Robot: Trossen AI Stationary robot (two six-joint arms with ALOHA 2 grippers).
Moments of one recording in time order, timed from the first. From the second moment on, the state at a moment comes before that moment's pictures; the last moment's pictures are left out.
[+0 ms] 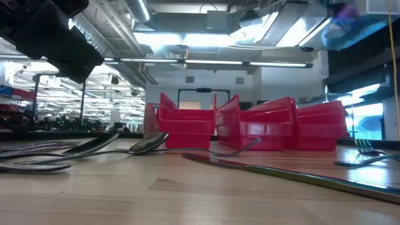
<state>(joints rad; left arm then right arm) -0.60 1.18 0.35 0.45 -0.52 -0.38 0.63 1.45 1.04 -0.16 0.76 0.12</state>
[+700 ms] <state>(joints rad) -0.52 1.18 0.44 1.02 -0.59 0.27 0.30 1.53 1.03 0.40 0.34 0.00</state>
